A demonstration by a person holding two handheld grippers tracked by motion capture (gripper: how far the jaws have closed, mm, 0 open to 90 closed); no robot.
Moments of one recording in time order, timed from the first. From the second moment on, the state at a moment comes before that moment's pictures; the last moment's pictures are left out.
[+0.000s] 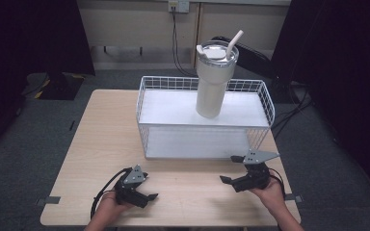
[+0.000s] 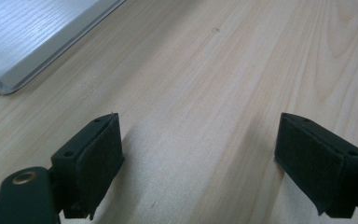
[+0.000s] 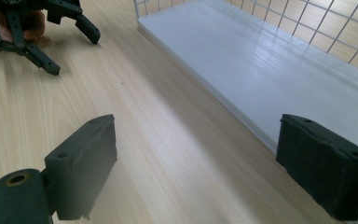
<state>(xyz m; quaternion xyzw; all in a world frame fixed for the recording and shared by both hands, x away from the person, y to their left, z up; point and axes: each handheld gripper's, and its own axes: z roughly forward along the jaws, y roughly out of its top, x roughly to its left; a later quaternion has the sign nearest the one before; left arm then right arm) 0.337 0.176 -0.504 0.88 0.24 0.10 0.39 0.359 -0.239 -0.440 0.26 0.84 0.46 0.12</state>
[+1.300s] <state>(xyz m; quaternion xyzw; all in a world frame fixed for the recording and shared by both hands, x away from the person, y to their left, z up) 0.337 0.176 -0.504 0.88 0.24 0.10 0.39 0.352 -0.251 -0.495 0.26 0.87 0.40 0.12</state>
